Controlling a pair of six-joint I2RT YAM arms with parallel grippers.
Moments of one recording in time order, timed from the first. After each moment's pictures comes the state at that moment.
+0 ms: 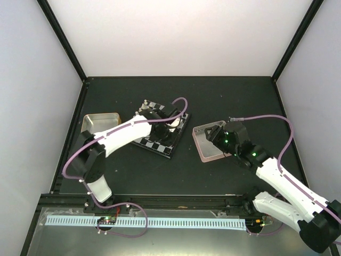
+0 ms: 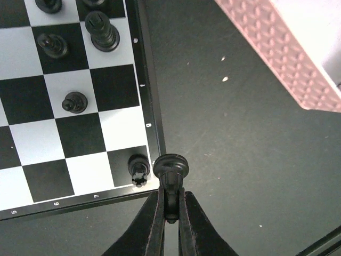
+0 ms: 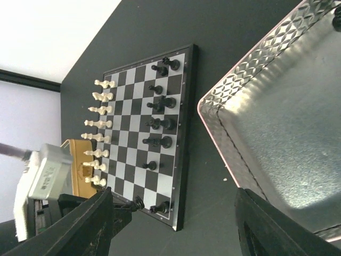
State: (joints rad) left arm -0.77 1.67 1.31 -0.86 0.11 -0.31; right arm 0.60 0.91 0.70 -0.40 0.03 1.09
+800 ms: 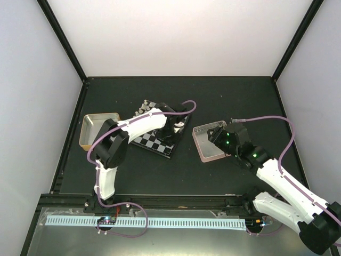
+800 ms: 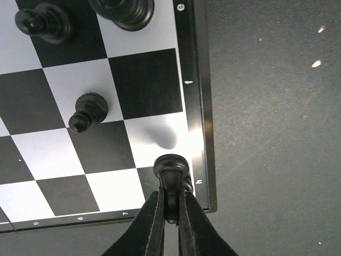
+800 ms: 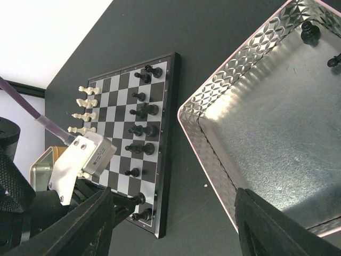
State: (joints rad) left arm -0.75 1.99 1.57 -1.11 0.03 -0.25; right arm 0.59 0.89 0.68 -0.43 0.08 1.05
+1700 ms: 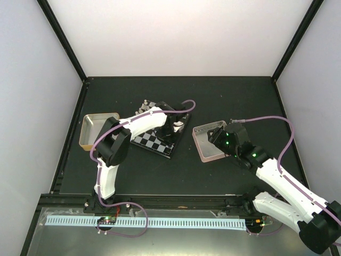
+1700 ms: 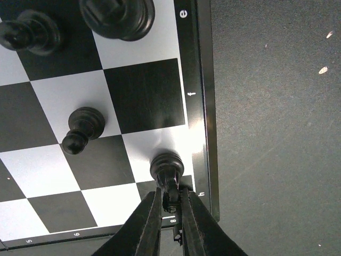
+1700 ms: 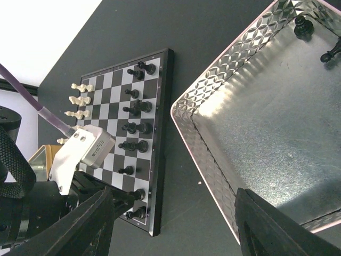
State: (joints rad) left arm -0.73 2.03 1.58 -1.11 0.07 -0.22; right arm 0.59 0.90 0.68 -0.44 0.08 1.05
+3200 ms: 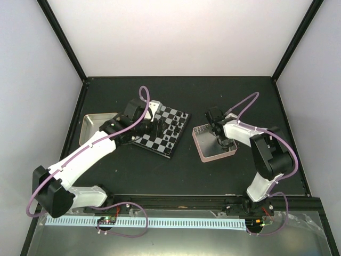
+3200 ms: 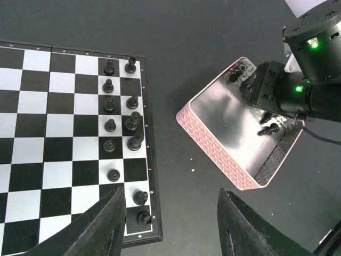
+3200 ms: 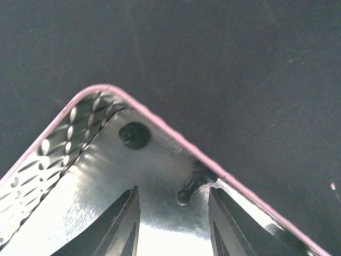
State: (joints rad) left arm -0.63 1.24 1.08 -0.54 0.15 -0.36; right arm 0.44 1.71 0.97 -0.48 0.45 0.96
